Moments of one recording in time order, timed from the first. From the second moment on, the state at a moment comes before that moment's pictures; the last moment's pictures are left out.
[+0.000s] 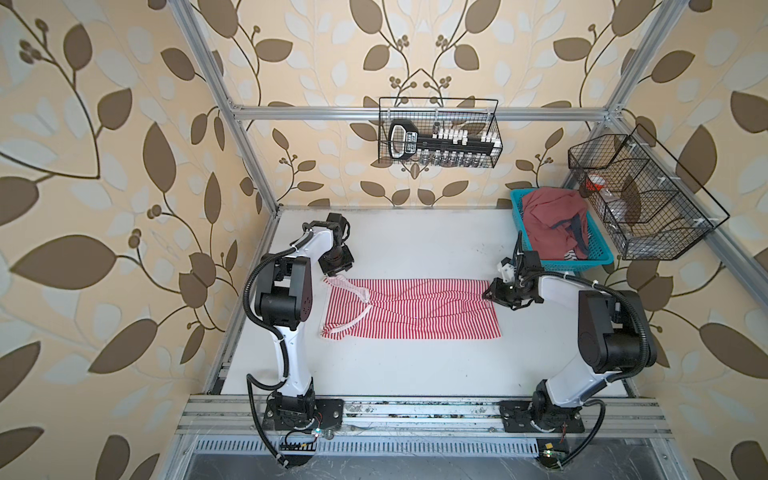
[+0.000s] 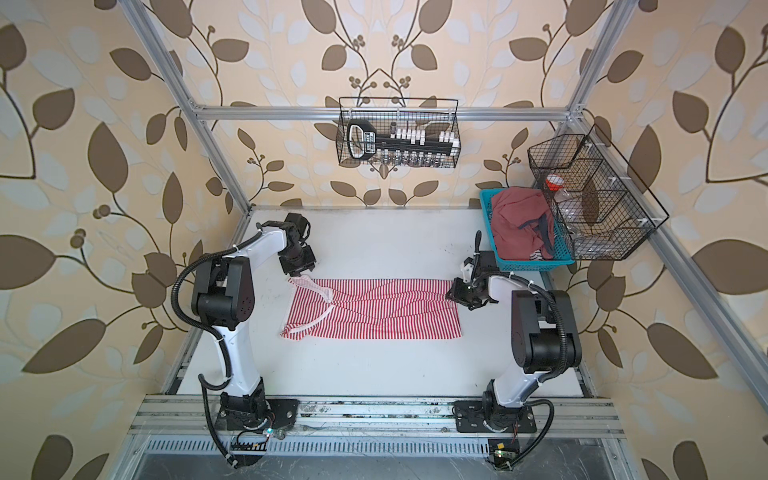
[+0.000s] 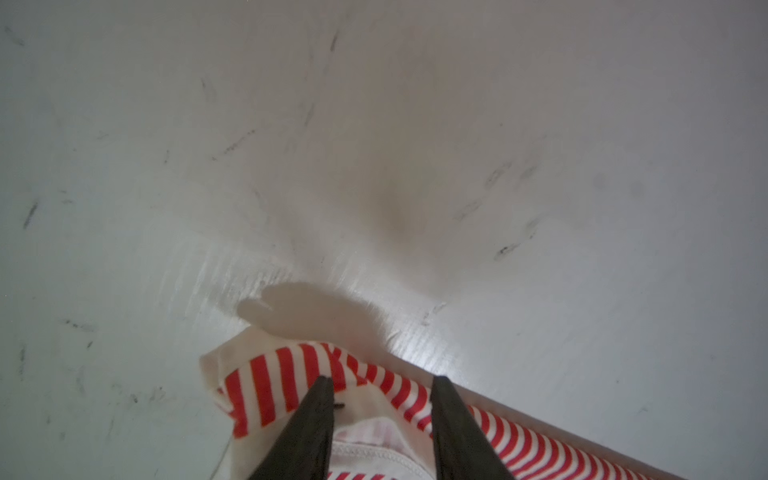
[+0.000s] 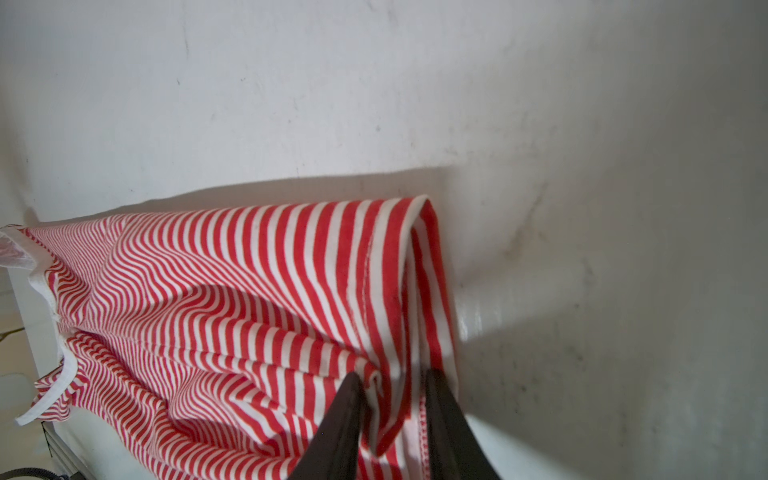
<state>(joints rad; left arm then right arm) -0.09 2.02 1.53 -0.90 -0.01 -0.61 -0.03 1.67 0.85 -0.38 -0.39 0.26</state>
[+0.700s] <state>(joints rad) -0.02 1.95 1.34 -0.85 -0.04 -0.61 -0.03 1.67 0.85 -0.38 -0.38 0.26</state>
